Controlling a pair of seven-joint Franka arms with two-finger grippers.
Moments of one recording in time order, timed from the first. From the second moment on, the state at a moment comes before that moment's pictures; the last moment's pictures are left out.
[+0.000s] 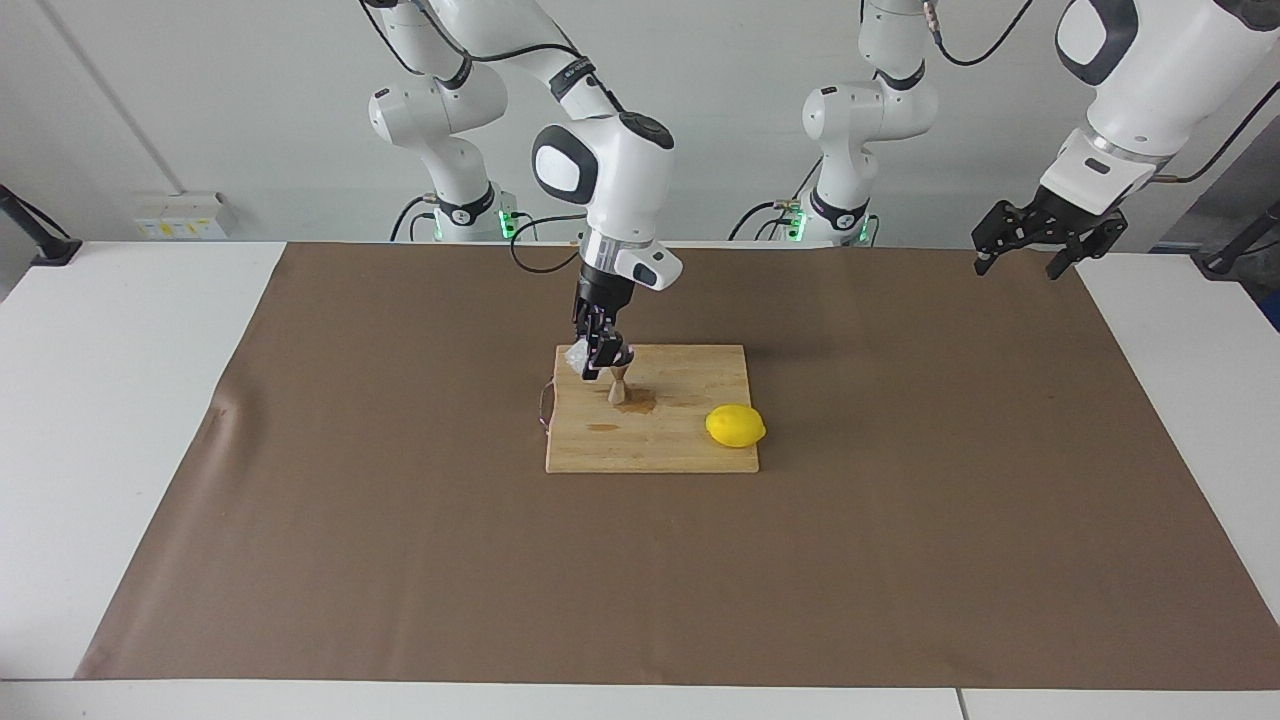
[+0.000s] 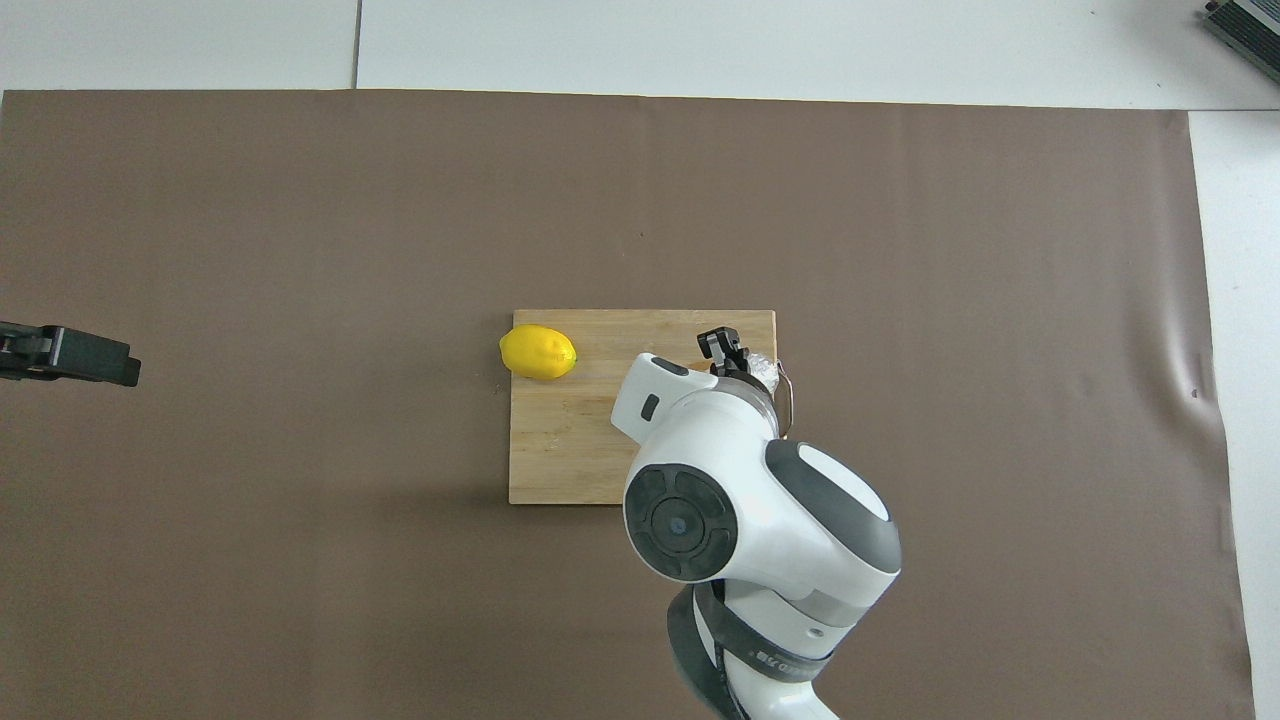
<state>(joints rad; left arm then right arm) 0.04 -0.09 -0.04 -1.71 -0.03 1.58 0.12 0.46 0.11 0.17 -2.00 -0.59 2.16 -0.94</state>
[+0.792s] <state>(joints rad) 0.04 -0.09 -0.04 -1.71 -0.03 1.58 0.12 0.50 0.08 0.17 -2.02 -0.67 2.12 -0.93</state>
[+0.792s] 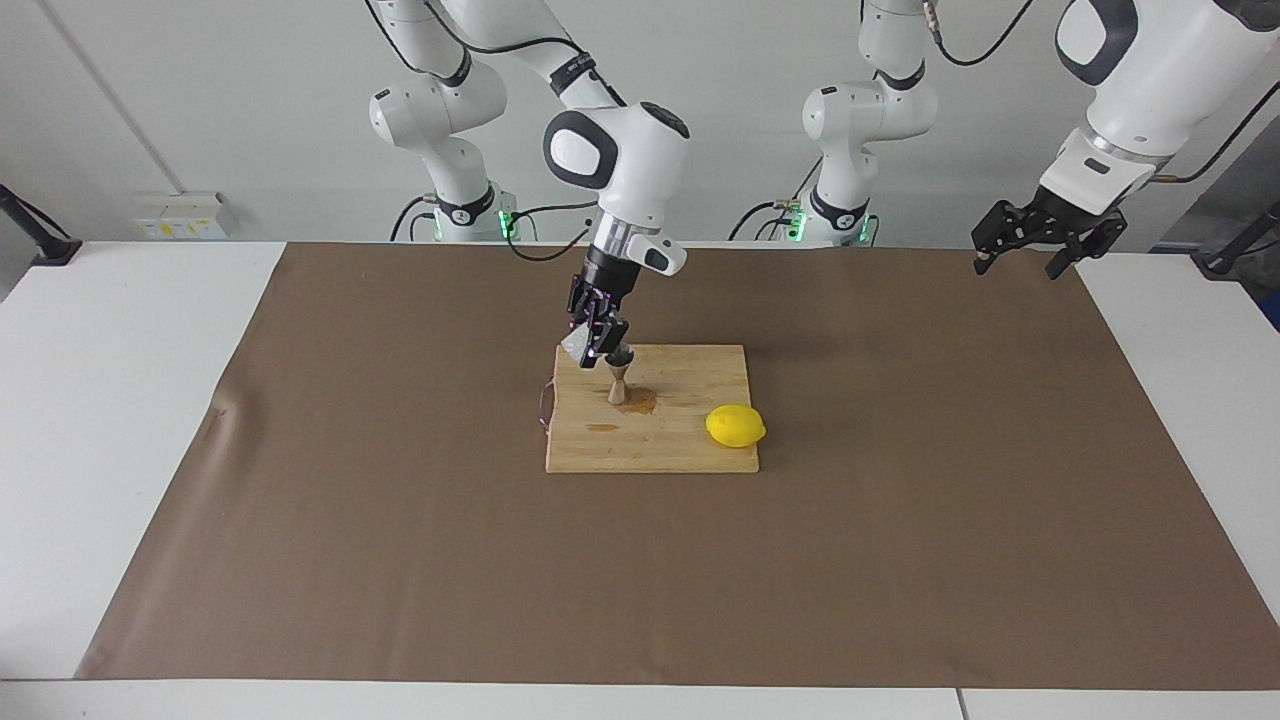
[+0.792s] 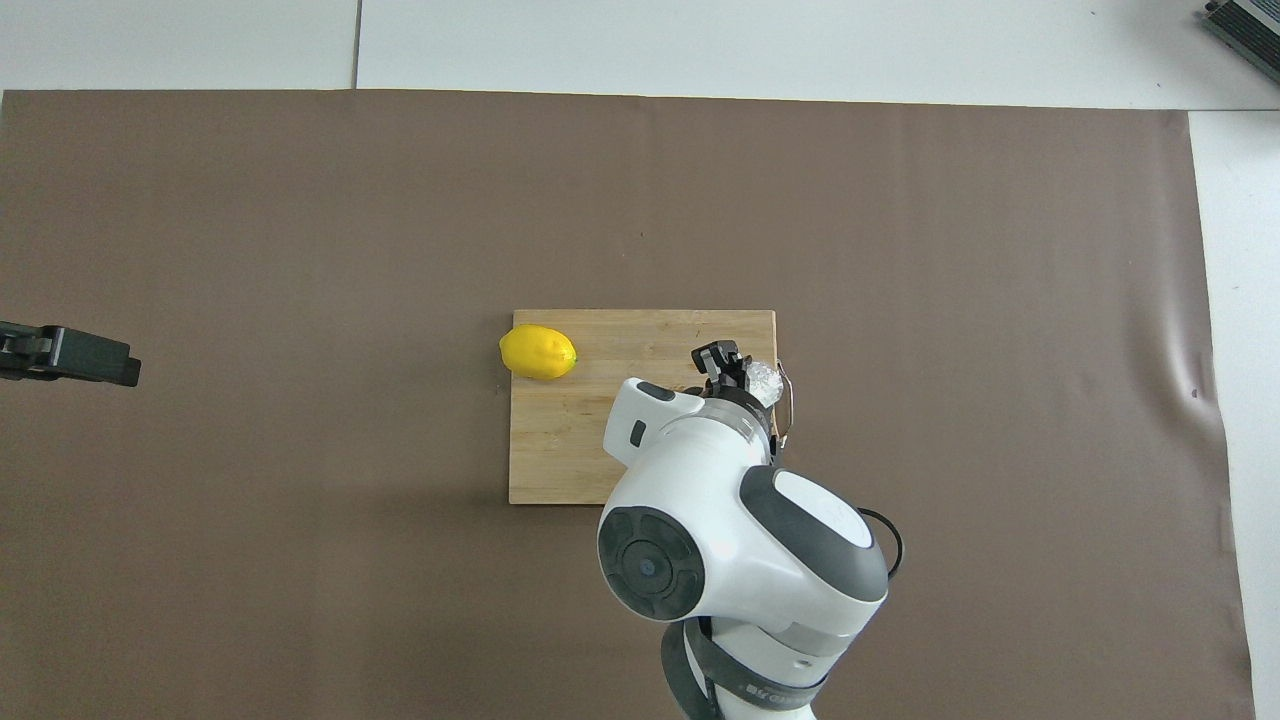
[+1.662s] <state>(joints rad) 0.04 -0.09 -0.04 -1.71 -0.03 1.58 0.12 0.54 0.07 0.17 -2.01 -0.74 2.05 -0.93</state>
